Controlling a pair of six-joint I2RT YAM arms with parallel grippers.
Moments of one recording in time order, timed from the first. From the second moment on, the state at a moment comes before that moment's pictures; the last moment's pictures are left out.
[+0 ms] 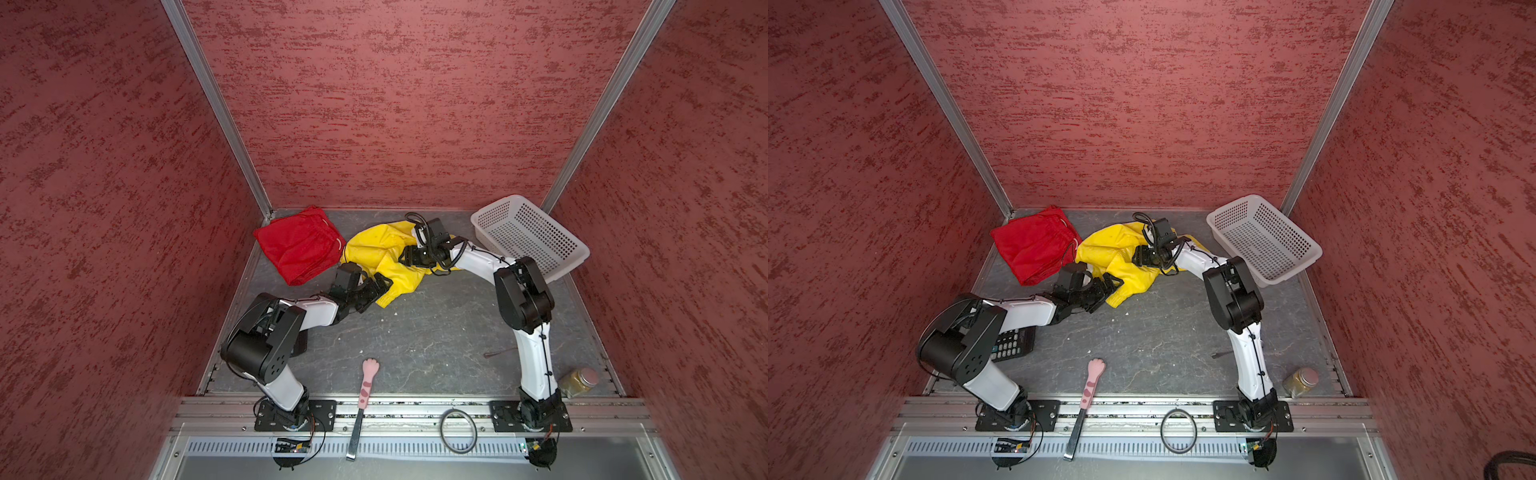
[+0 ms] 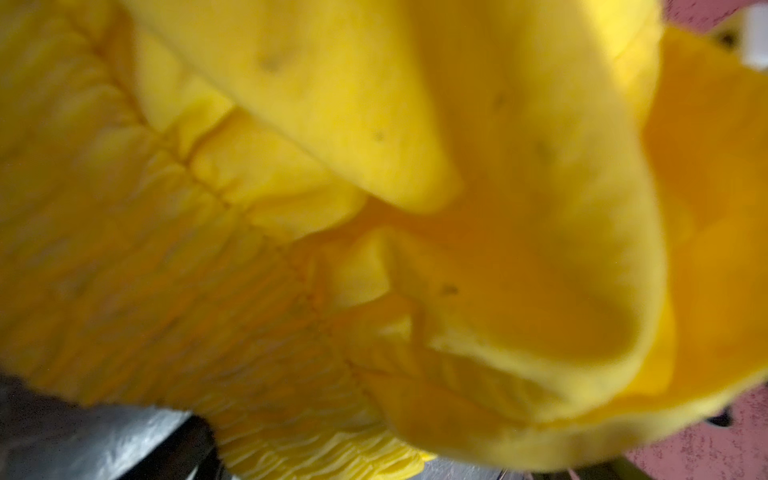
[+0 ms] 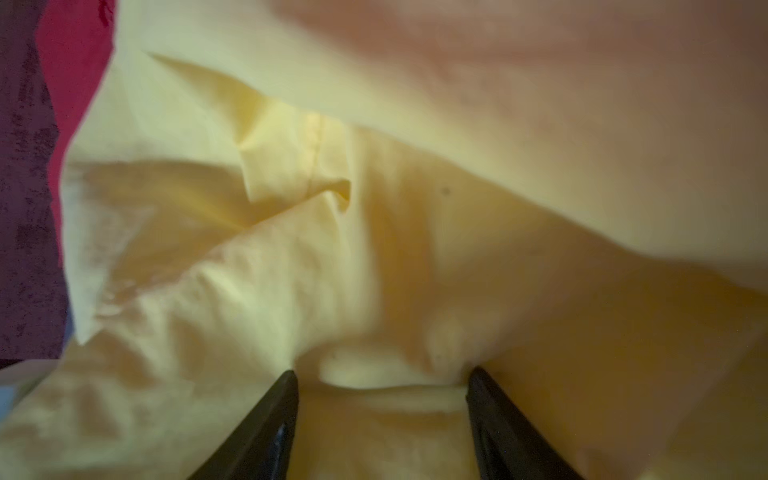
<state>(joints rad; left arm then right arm) -0.41 1.64 0.64 0.33 0.33 -1.03 0.47 2.17 1.57 -0.33 -0.33 0.47</state>
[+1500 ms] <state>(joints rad) -0.05 1.23 0.87 -0.25 0.32 -0.72 0.39 1.68 1.01 -0.07 -0.19 0.54</state>
